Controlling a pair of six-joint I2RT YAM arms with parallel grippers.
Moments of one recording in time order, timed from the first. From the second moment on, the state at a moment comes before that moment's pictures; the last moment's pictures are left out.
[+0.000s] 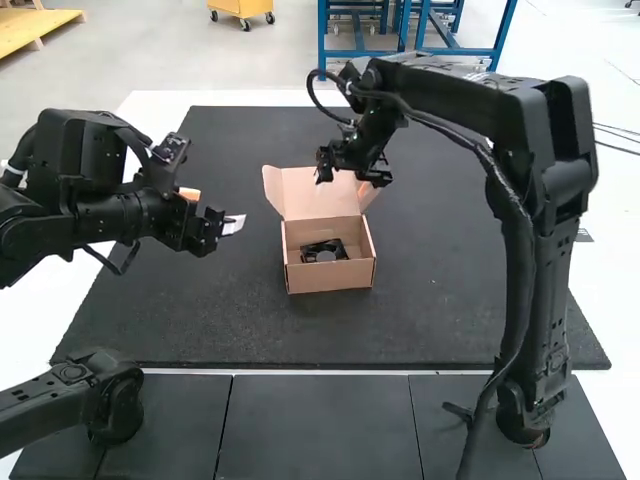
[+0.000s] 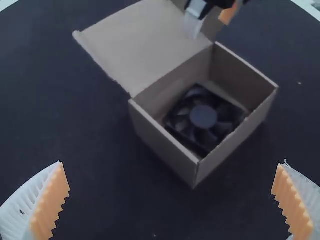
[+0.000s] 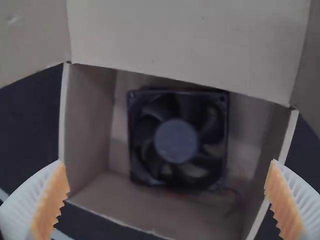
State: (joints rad) left arm -0.51 0.62 0.81 -0.73 0.05 0.03; right arm 0.58 1.95 1.81 -1.09 -0.20 0.26
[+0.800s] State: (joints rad) left arm -0.42 0.81 0.81 -0.59 0.05 -0.10; right arm 0.56 1.28 1.04 -0.48 -0.07 0.26
